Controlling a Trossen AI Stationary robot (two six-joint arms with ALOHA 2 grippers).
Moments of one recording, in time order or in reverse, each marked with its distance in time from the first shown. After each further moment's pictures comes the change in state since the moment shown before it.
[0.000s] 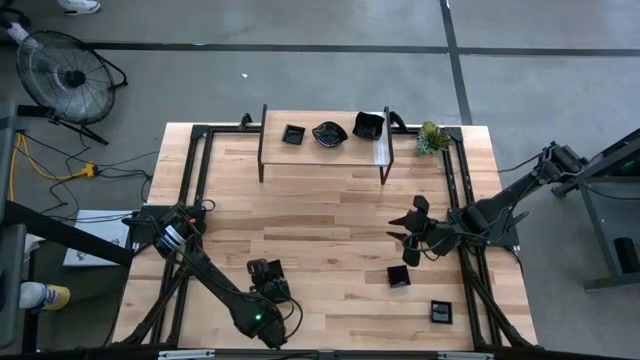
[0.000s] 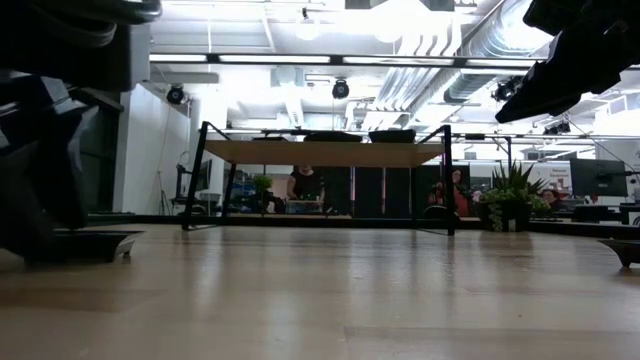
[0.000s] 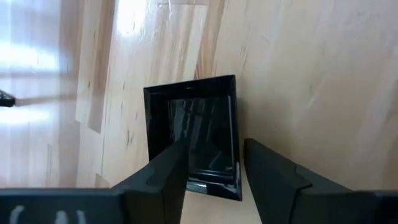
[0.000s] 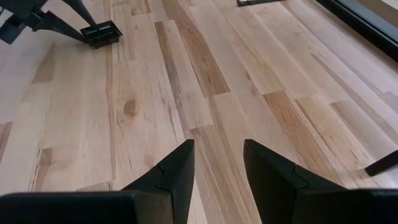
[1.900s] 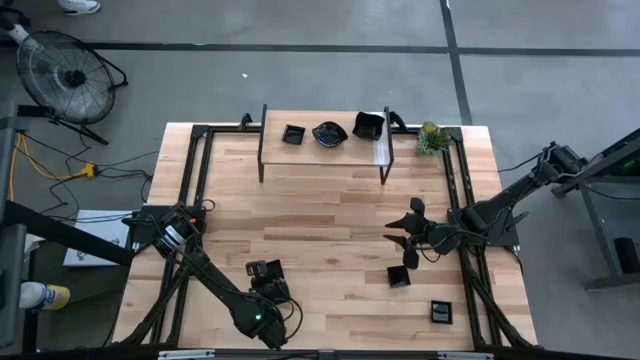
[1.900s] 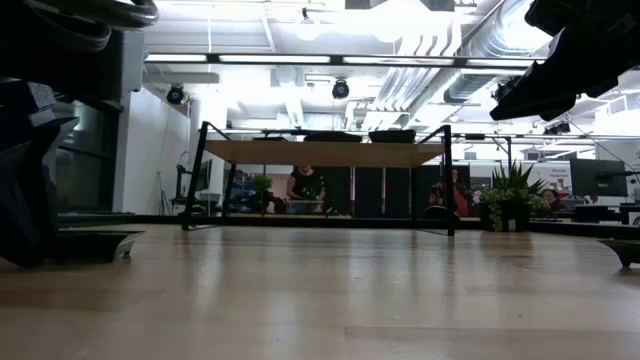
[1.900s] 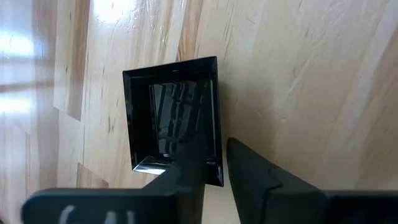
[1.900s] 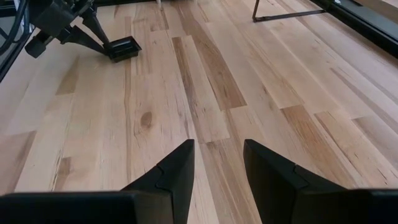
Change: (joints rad) left arm -0.001 0.000 0.002 0.015 0.071 -0.009; right arm 0.000 0.000 -0.064 0.180 -0.025 -0.068
